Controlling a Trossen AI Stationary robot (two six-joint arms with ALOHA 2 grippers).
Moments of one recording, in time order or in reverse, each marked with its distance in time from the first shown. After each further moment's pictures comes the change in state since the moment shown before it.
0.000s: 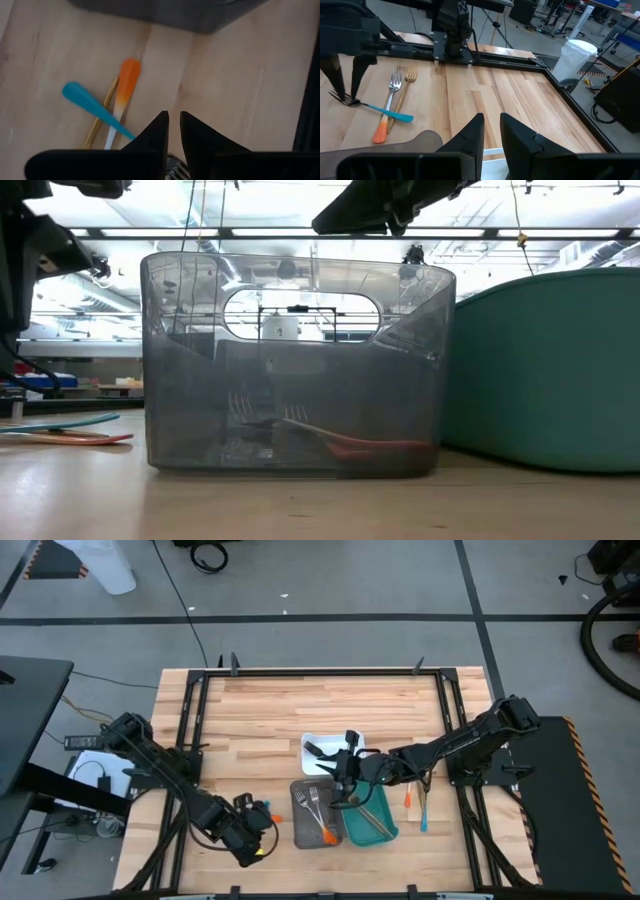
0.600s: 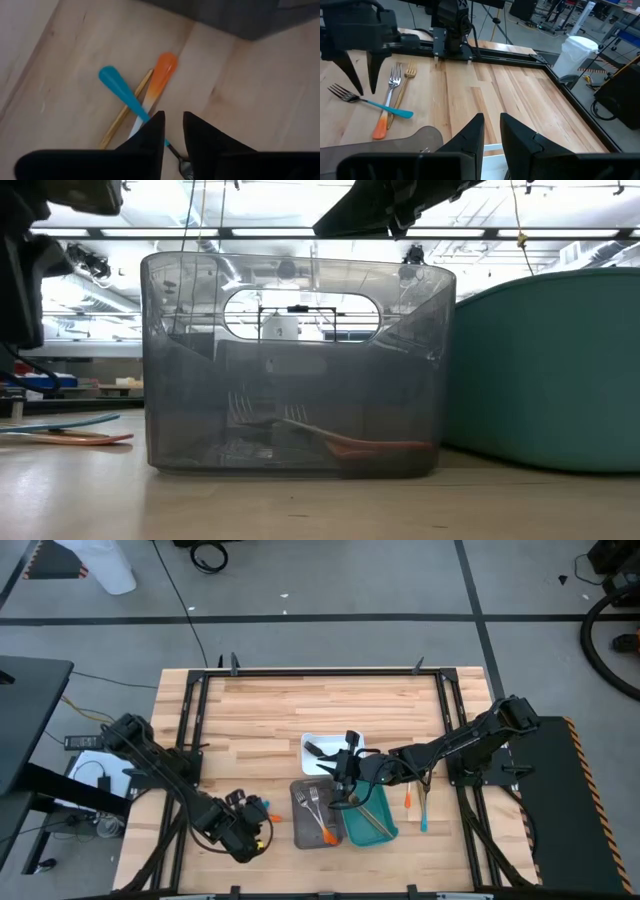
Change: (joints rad) left arm -0.020 0.013 -0.005 -0.090 -0.081 -0.182; right arm -0.001 0.000 0.000 -0.020 -0.001 0.010
